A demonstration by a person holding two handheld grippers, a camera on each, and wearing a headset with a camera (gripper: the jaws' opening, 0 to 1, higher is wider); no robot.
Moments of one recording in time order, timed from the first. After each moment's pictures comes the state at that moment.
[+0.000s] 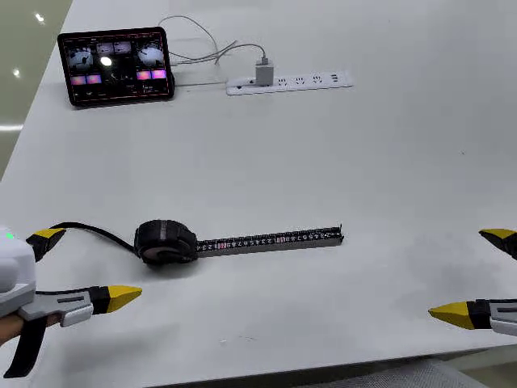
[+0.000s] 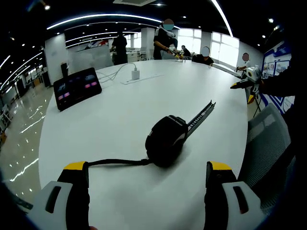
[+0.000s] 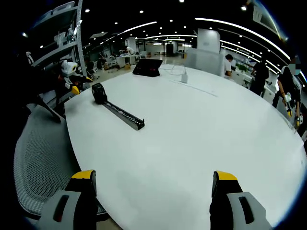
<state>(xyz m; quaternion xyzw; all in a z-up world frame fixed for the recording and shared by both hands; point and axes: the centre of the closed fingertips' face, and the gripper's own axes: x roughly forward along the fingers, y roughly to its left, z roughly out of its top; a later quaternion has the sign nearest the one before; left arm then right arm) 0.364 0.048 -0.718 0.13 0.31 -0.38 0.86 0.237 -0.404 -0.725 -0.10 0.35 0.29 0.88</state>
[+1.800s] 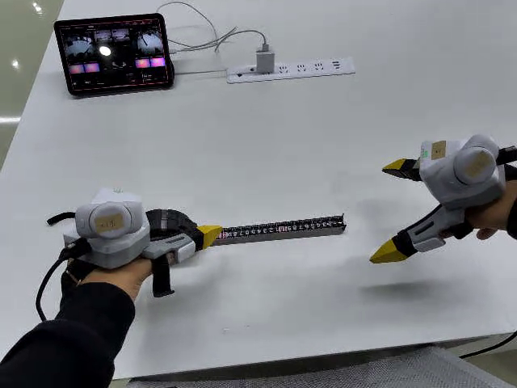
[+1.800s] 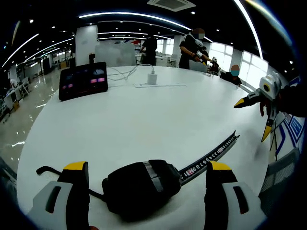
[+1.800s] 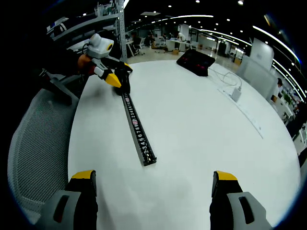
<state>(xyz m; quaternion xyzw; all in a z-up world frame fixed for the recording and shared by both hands) 0.403 -0.036 -0.746 0.05 0.31 -0.25 0.91 0.327 -0.317 -0.741 -0.23 0.37 0.47 0.77</state>
